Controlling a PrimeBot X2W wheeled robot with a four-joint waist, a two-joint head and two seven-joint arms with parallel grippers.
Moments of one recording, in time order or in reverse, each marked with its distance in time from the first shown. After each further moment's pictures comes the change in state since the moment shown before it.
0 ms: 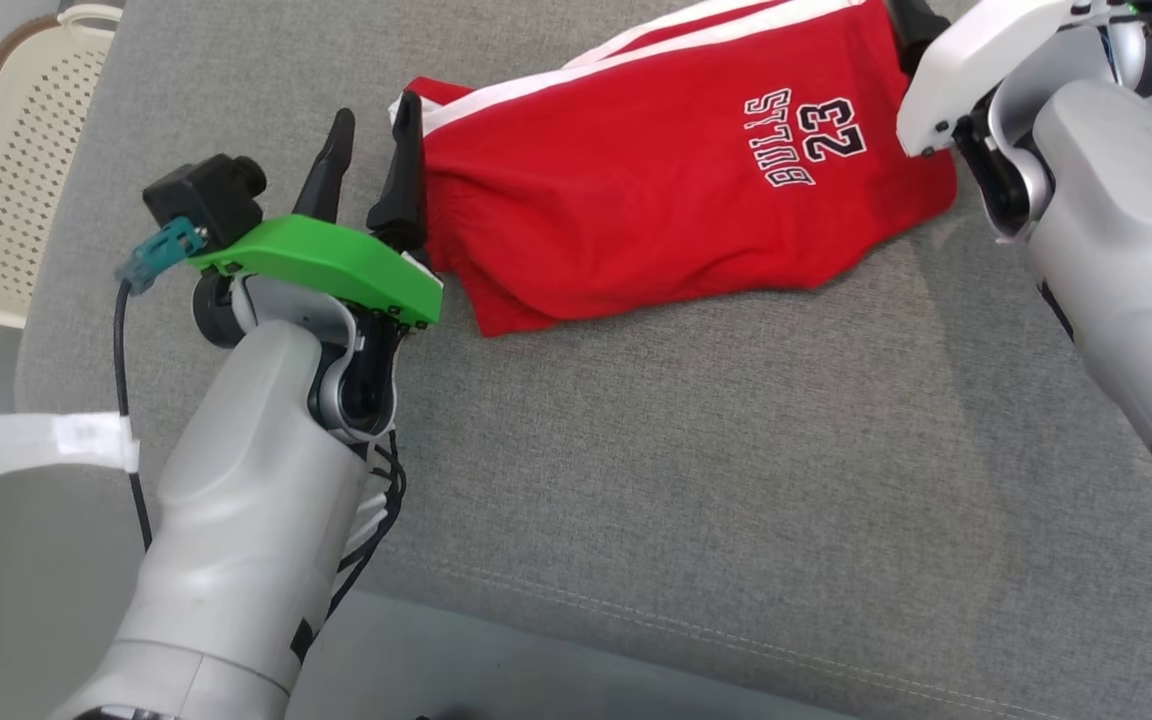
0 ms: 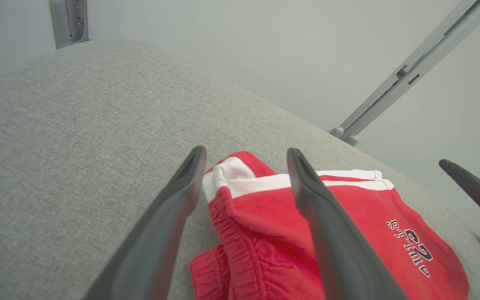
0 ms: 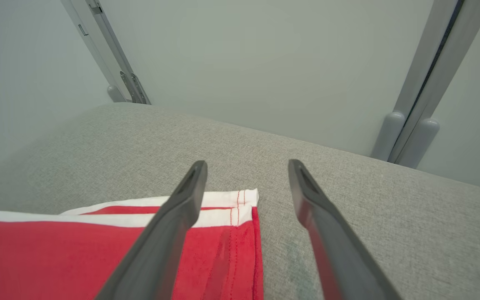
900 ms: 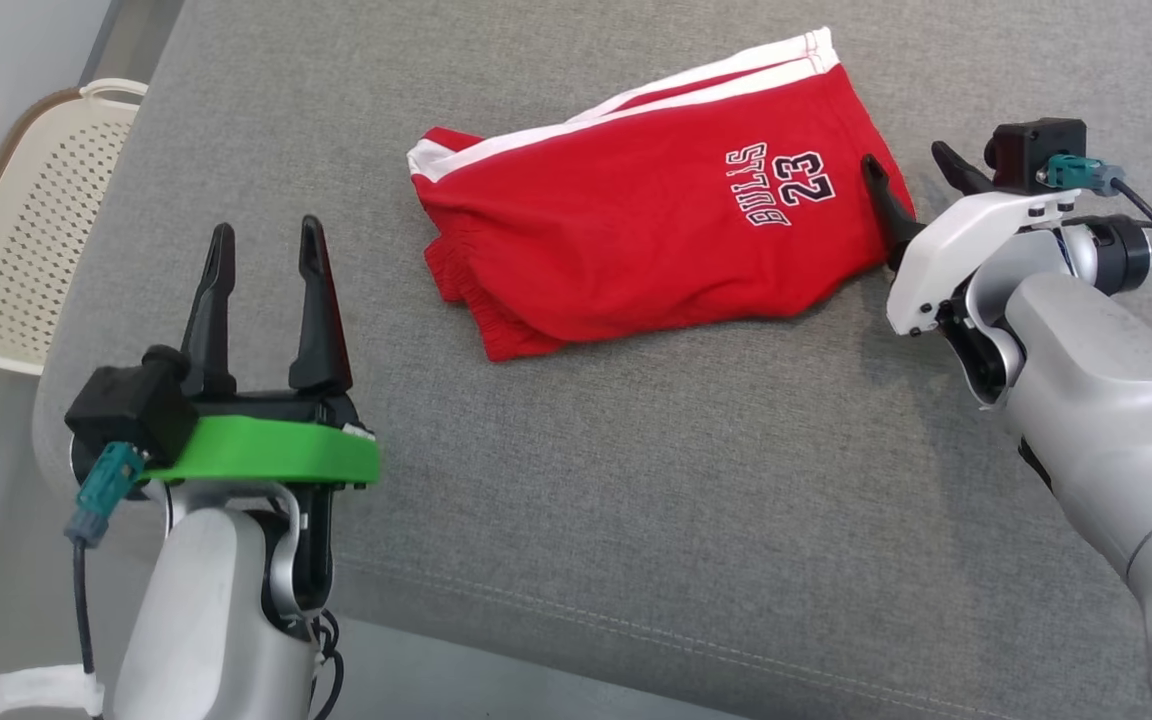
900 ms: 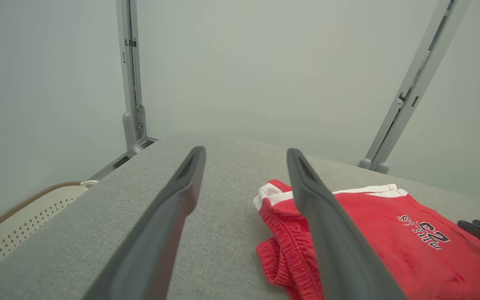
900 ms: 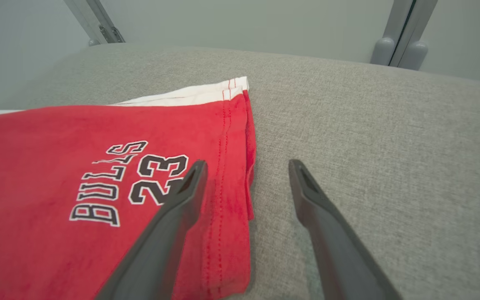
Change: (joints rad) left arm 0.462 0.000 0.292 -0.569 0.509 0.060 0.000; right arm 0.255 -0.008 0.002 -0.006 0.064 0.000 0.006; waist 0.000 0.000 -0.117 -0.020
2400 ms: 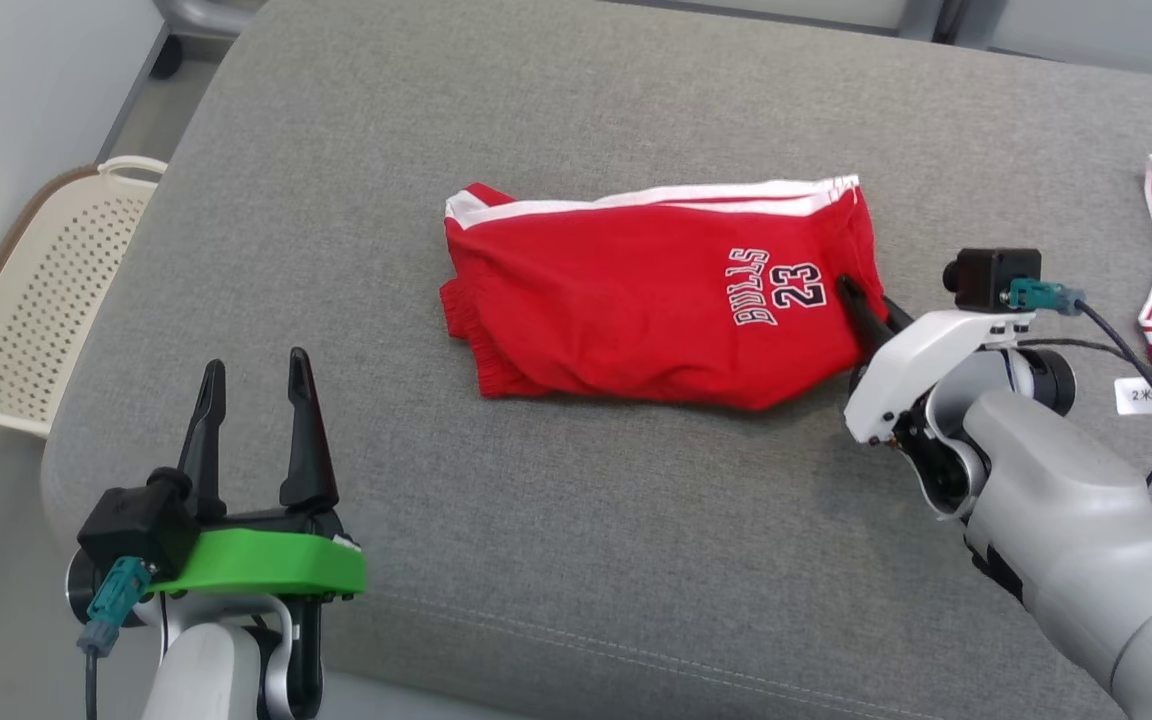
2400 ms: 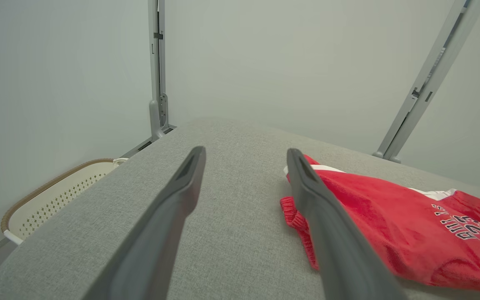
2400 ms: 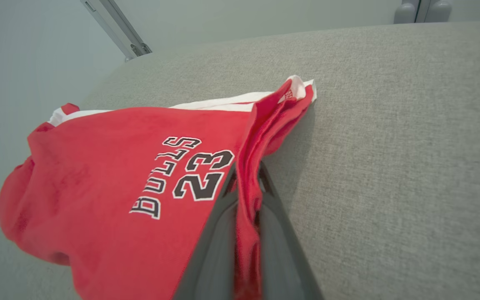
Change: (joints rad) left arm 0.207 0.000 0.036 -0.048 0.044 0.030 0.000; right arm 0.171 -0.003 0.074 -0.127 0.232 0.000 0.001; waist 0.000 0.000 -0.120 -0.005
